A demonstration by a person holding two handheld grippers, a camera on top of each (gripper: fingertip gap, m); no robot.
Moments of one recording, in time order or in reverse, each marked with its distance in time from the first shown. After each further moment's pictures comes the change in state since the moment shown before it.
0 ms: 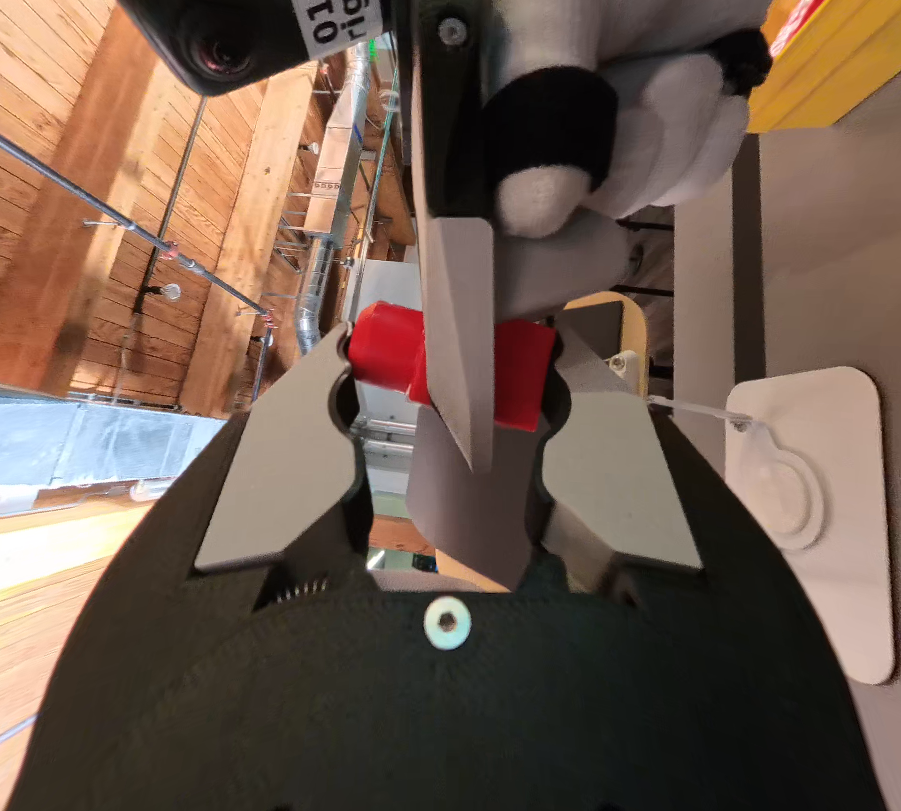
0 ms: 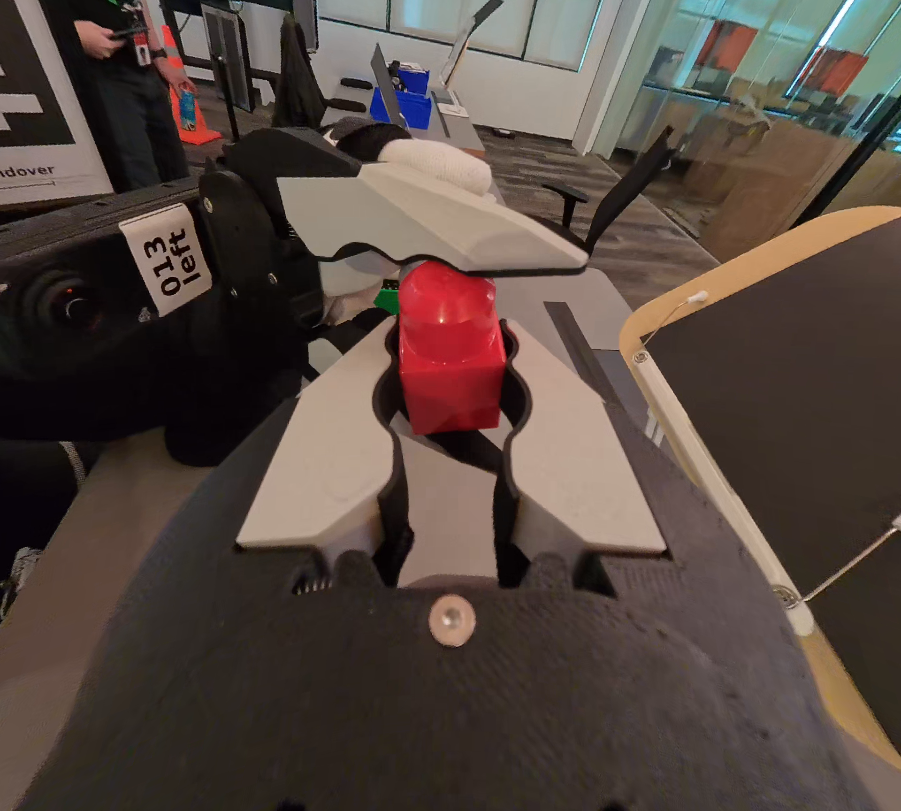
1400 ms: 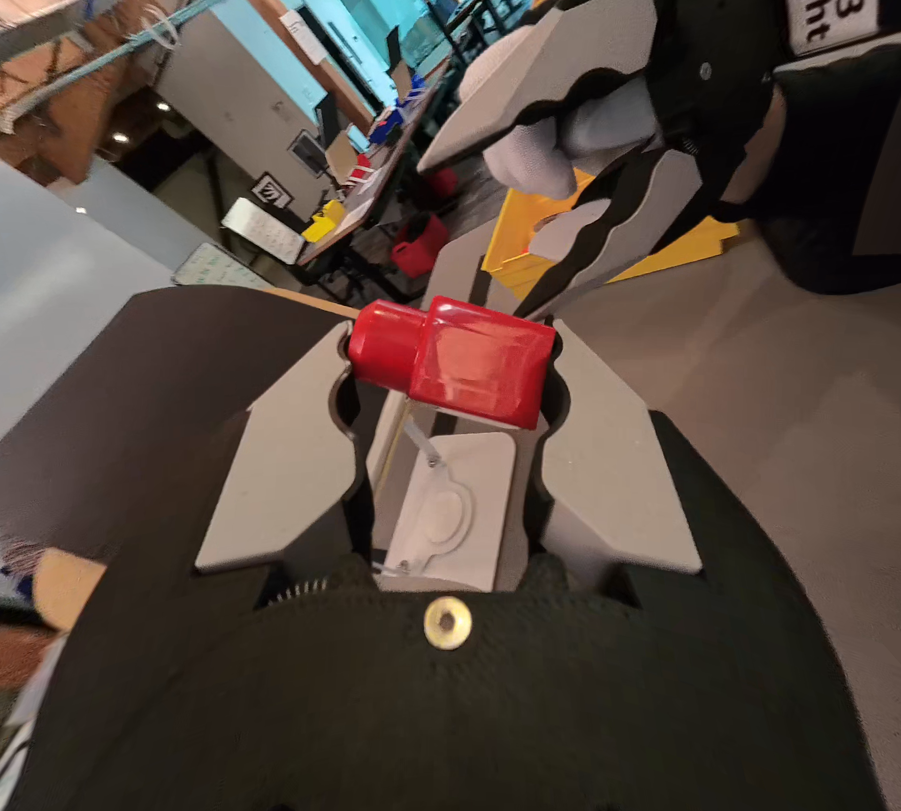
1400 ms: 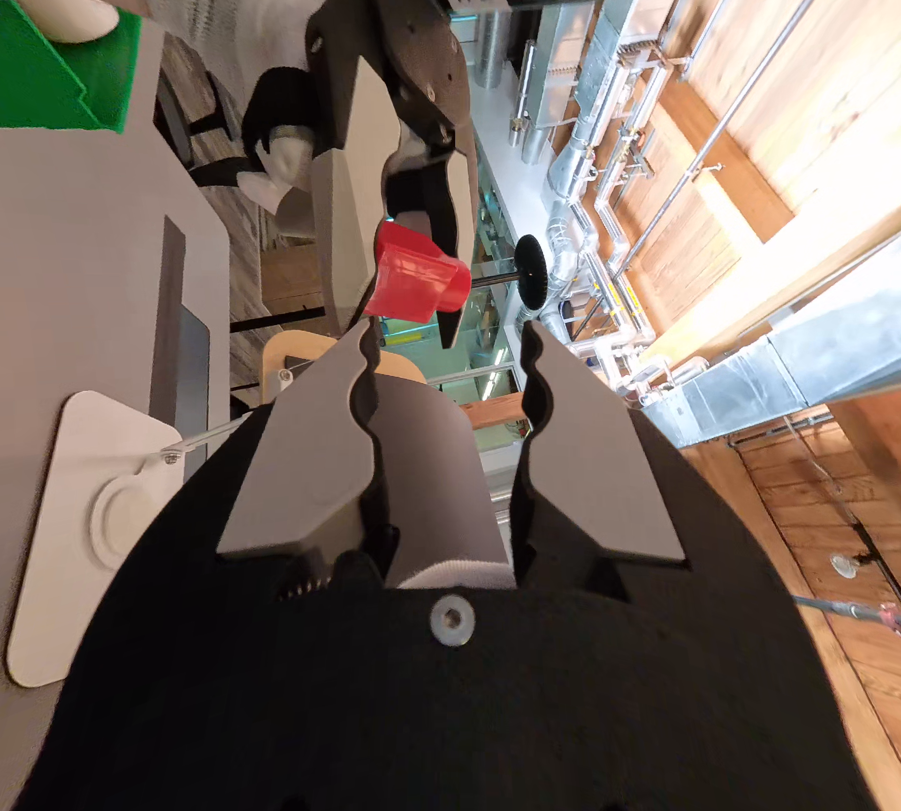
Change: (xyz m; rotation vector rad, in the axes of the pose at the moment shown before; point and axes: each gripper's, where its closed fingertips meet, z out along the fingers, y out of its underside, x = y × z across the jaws) left arm 0.000 0.029 -0.050 0.186 0.459 -0.819; right arm -0.008 -0.031 -0.007 -0.043 0.620 -1.261
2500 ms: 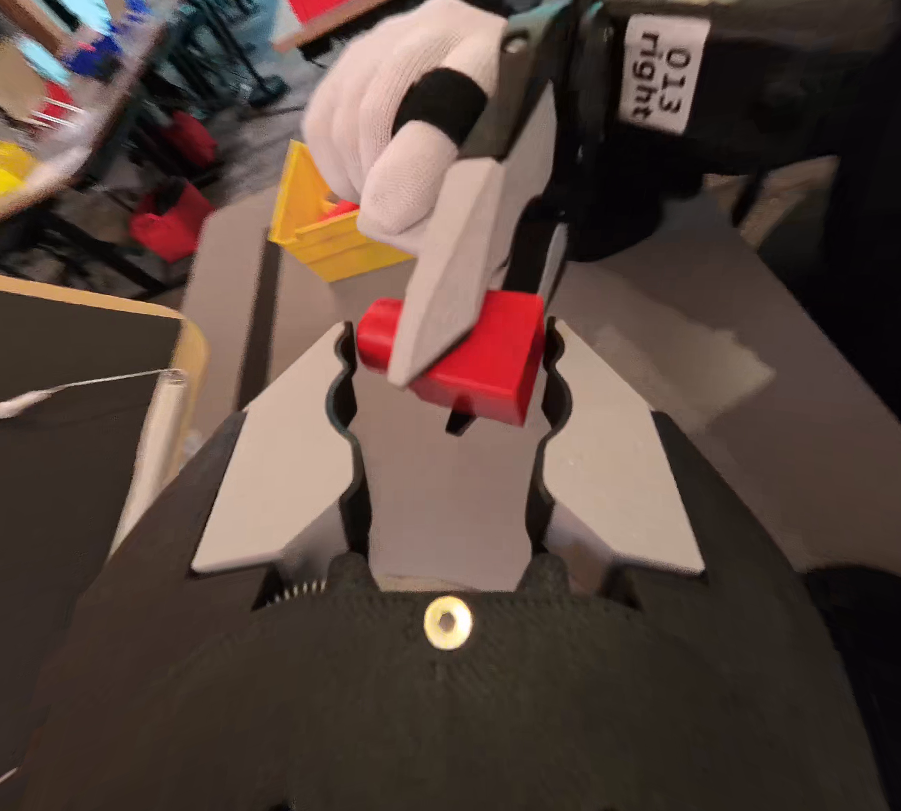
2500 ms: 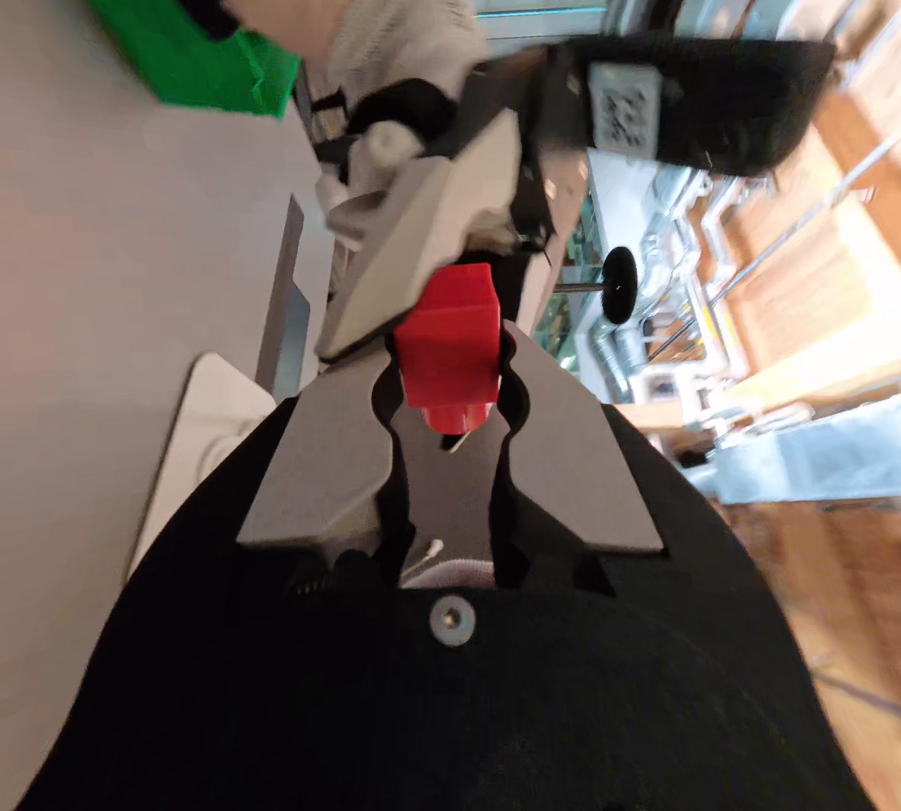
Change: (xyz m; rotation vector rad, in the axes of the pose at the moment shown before) left arm 0.072 0.027 0.015 -0.030 0.481 -0.189; right arm -0.070 -0.006 0.013 -0.019 -0.225 -0.066
